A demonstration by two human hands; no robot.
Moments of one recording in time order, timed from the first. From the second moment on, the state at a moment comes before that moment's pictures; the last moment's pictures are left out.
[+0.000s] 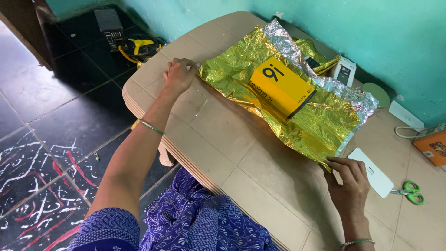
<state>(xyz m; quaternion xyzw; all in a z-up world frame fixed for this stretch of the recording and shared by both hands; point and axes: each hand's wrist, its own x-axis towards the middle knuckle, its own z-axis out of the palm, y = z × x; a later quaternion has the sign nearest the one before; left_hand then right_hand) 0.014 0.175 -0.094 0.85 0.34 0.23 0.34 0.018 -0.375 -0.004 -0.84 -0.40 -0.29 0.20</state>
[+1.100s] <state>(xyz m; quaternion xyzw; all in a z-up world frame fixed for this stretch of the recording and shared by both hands) -0.010 0.198 -0.107 0.89 0.13 0.29 0.32 0.013 -0.388 -0.026 -0.86 -0.42 -0.22 0.18</state>
